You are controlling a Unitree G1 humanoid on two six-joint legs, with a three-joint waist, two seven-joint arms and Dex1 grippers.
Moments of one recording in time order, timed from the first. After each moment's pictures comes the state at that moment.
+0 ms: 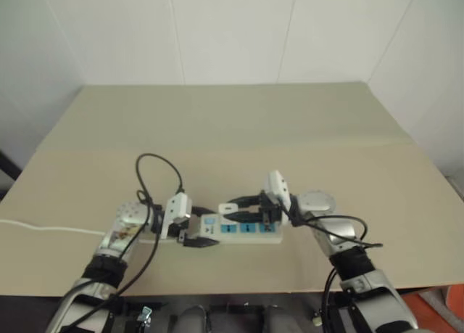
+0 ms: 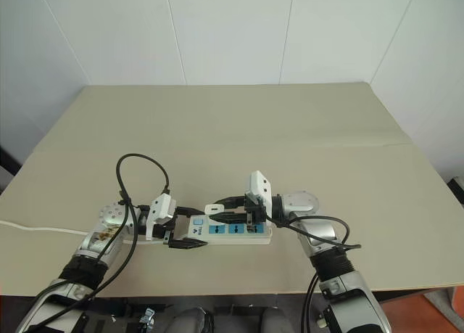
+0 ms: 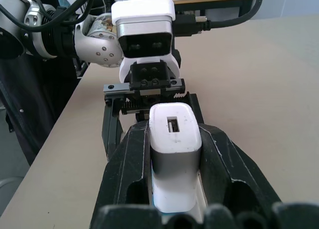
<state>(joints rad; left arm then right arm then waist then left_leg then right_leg) -0.42 0.52 -0.20 0.39 -0.24 -0.13 -1.40 -0.51 -0.32 0.23 0.22 0.32 0.07 1.26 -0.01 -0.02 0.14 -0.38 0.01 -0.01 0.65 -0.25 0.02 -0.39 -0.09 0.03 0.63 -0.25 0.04</state>
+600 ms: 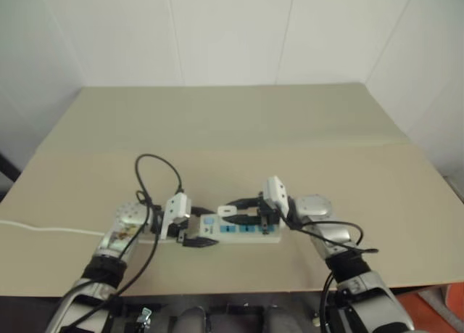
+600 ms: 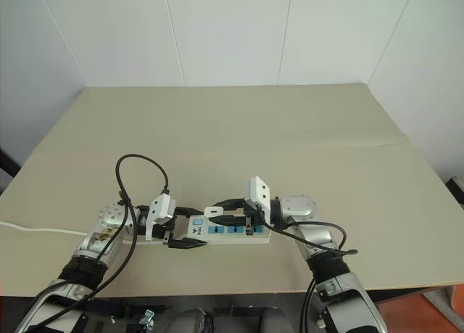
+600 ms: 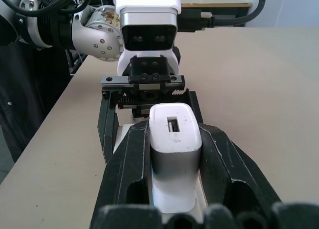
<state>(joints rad) -0.42 0.52 -0.19 0.39 -0.24 -0.12 -1.39 -0.51 -0.29 0.24 0.30 0.28 -0.06 1.26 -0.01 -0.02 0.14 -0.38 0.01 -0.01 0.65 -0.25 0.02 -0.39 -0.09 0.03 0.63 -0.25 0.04</state>
